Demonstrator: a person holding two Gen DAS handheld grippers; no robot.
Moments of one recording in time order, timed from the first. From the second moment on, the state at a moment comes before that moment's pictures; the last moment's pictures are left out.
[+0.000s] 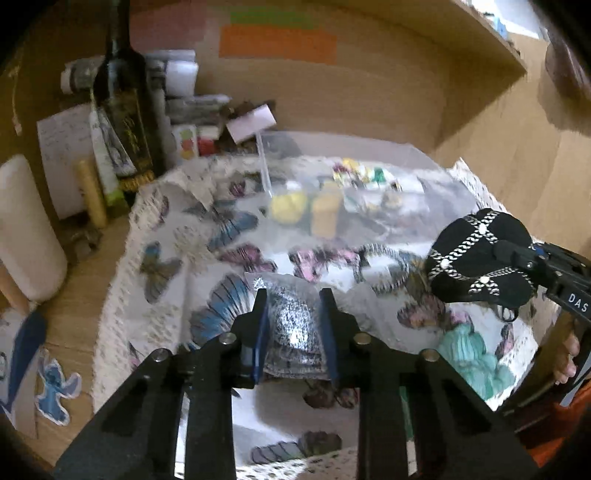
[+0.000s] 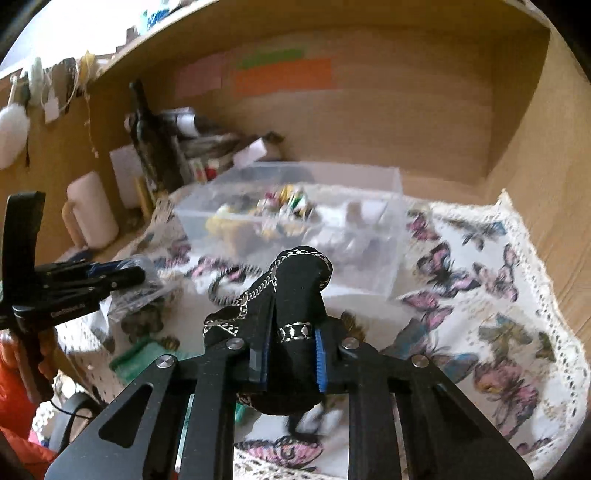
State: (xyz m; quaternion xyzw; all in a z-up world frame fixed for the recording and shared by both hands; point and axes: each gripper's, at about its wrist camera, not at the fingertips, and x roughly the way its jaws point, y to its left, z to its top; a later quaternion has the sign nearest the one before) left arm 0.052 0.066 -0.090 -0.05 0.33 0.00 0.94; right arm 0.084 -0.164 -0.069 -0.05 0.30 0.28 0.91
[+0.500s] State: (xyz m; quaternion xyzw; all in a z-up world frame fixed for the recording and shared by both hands) left arm 0.073 0.066 -0.012 -0.03 0.22 0.01 0.97; right arm 0.111 -0.166 -0.001 -0.03 0.19 0.27 0.94
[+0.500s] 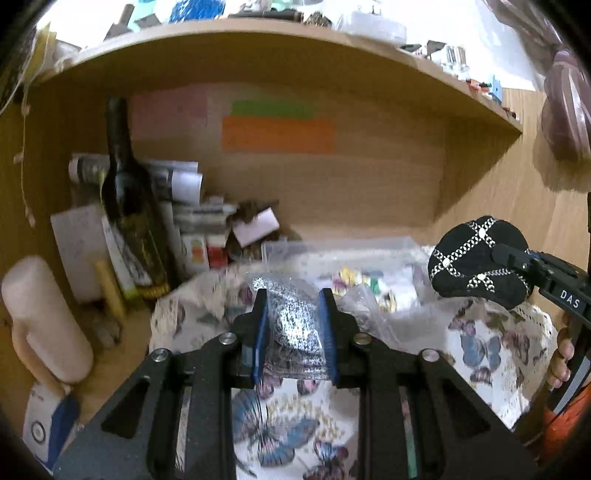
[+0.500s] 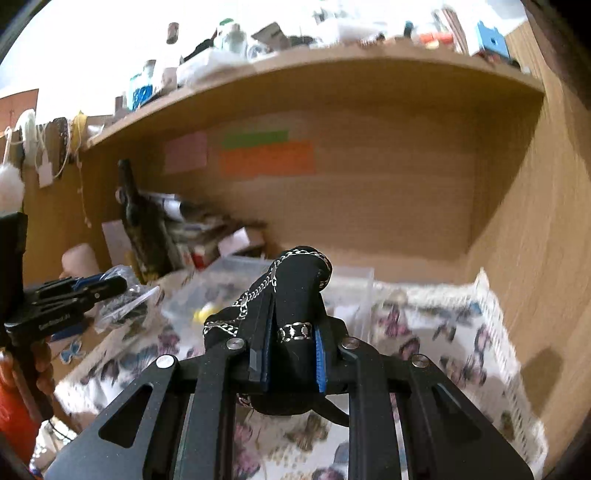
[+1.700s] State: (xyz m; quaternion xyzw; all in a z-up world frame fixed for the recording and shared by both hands) left arm 0.245 0.056 -0.079 -0.02 0.37 -0.02 0.93; right arm 0.252 -0.106 -0.067 -0.13 0.33 0.22 0.91
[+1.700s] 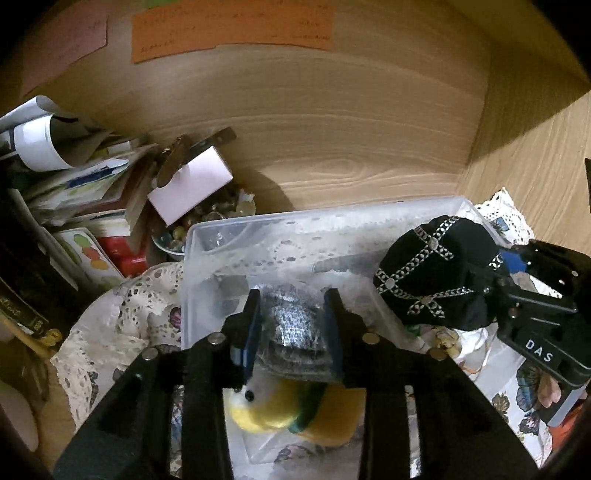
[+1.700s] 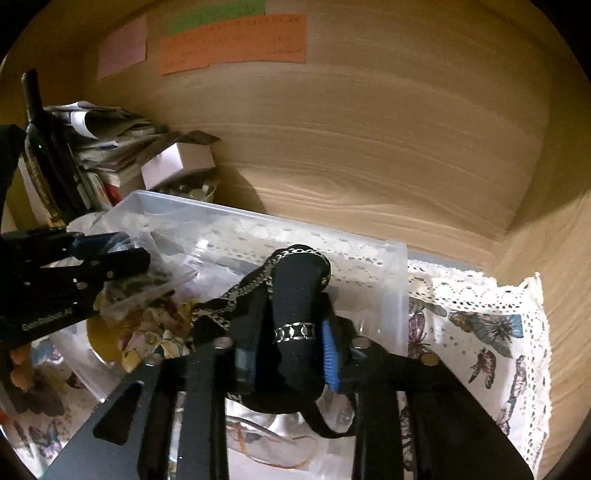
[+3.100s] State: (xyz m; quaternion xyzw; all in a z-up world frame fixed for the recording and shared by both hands) left arm 0.145 0.019 -0.126 -0.02 0.44 -0.09 0.89; right arm 0.122 -0.140 -0.065 -0.07 0.30 0.28 0.91
